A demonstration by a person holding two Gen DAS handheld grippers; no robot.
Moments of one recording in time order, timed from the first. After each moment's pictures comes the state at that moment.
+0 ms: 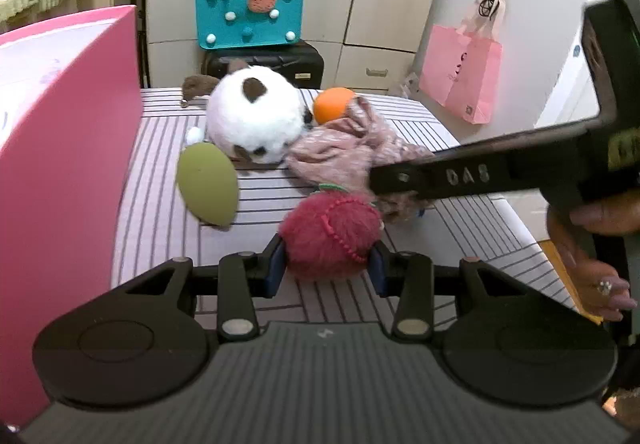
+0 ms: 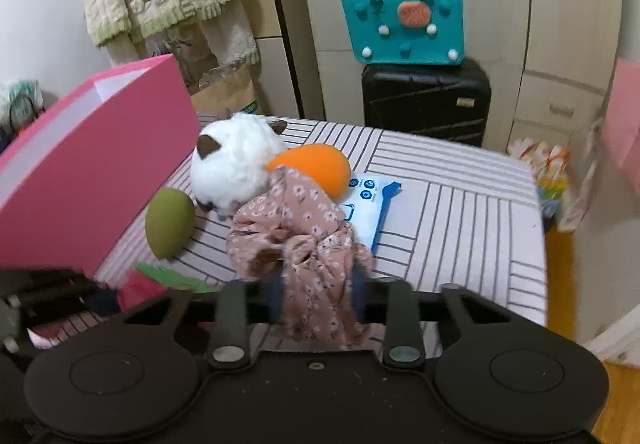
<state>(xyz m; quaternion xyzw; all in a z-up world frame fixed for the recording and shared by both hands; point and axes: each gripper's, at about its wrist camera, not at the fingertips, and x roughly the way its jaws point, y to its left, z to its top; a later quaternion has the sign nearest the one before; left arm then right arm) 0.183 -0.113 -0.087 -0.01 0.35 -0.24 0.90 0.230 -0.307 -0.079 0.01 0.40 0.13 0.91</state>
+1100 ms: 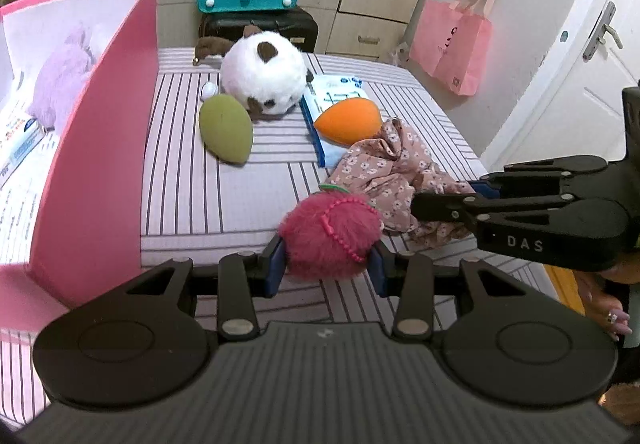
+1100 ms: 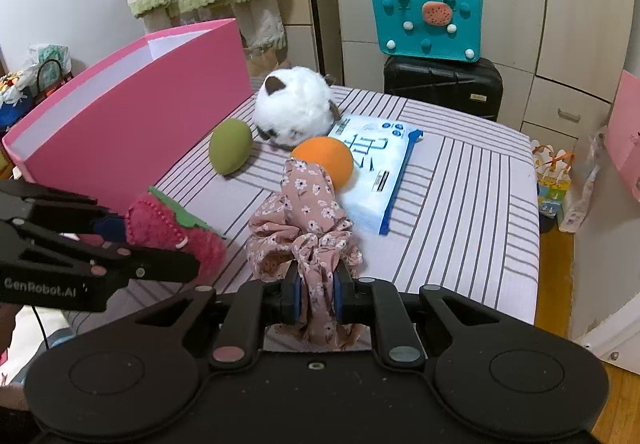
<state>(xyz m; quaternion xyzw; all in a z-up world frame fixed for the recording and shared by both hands) 0.161 -0.084 -0.076 -0.02 0.41 -0.26 0.87 0.153 -0.302 -0.075 -0.01 0.41 0.16 0.90</state>
